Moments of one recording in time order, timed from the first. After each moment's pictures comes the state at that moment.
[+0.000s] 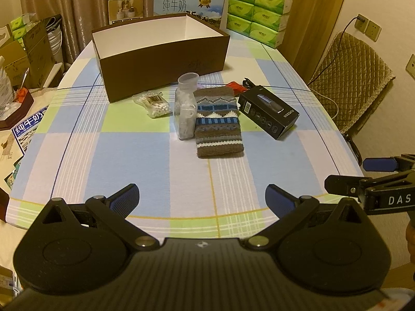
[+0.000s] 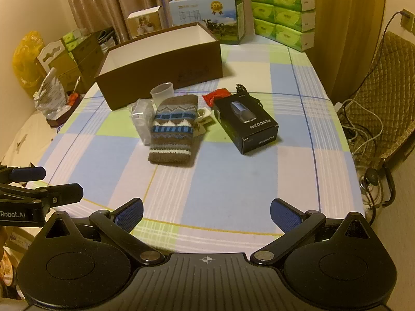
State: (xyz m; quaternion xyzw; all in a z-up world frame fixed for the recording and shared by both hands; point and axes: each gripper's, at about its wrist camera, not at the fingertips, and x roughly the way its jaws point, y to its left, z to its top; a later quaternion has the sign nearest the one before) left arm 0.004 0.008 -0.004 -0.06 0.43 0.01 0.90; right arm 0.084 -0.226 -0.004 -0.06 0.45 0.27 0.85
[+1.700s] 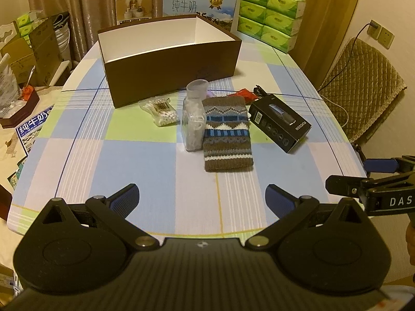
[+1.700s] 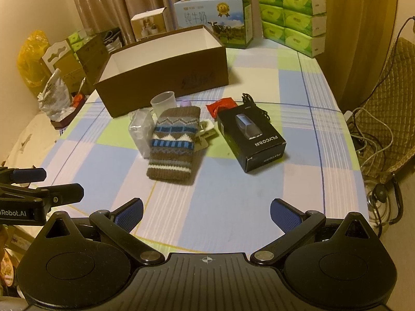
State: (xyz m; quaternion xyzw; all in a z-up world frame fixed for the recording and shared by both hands) left arm 0.035 0.014 -0.001 -0.07 0.44 0.04 0.90; right arm 0.120 -0.217 -0.006 -0.07 0.44 0.30 0.84
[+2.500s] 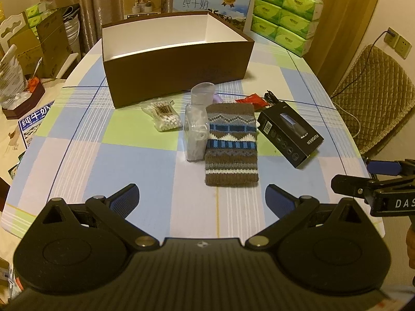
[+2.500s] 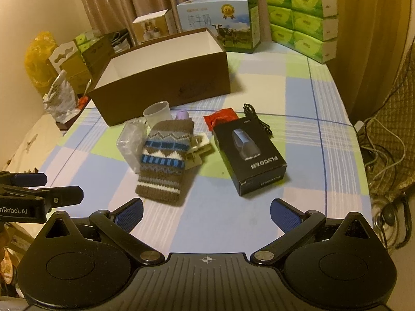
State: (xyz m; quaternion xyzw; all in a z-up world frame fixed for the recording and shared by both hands) left arm 0.072 0.009 -0.011 -0.09 0.44 0.07 0.89; right arm 0.172 -0.218 -0.018 -0.07 0.44 0.33 0.83
